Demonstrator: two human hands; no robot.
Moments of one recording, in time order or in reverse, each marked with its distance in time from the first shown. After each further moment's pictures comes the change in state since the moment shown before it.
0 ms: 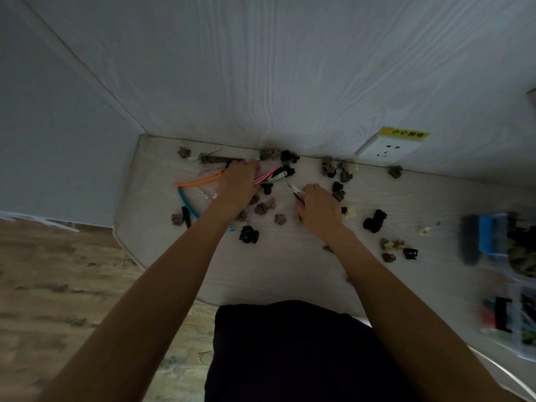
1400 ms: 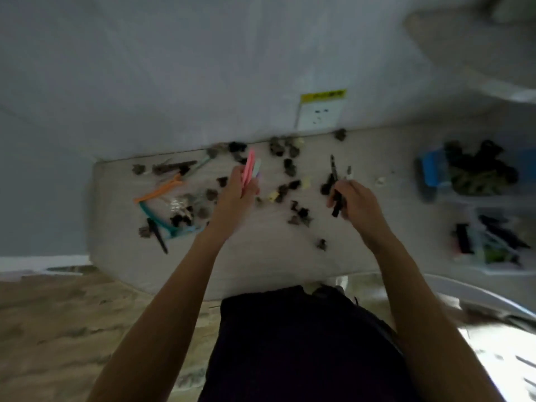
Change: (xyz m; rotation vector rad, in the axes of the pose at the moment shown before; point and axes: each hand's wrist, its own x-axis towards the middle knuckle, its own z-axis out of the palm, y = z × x) left_hand -0.065 0.082 0.009 -0.615 -0.030 0.079; right_hand -0.115 0.084 -0.062 1.094 0.135 0.398
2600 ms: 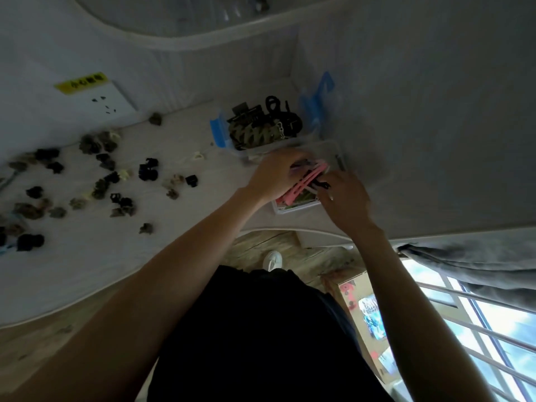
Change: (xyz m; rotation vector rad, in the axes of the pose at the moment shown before) left_hand -0.040 0.223 0.365 0.312 -0.414 0.600; right_hand -0.090 0.181 -0.302 -0.800 0.338 -0.175
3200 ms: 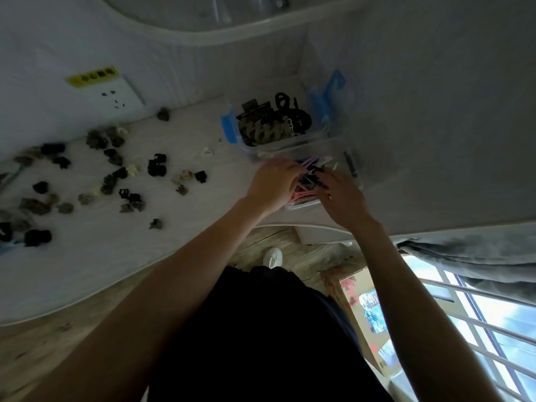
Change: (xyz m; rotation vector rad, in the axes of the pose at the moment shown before) left_hand -0.032 -0.019 0.001 0.286 0.030 0.092; right_hand 0.006 0.000 0.031 0.063 -0.135 0.006
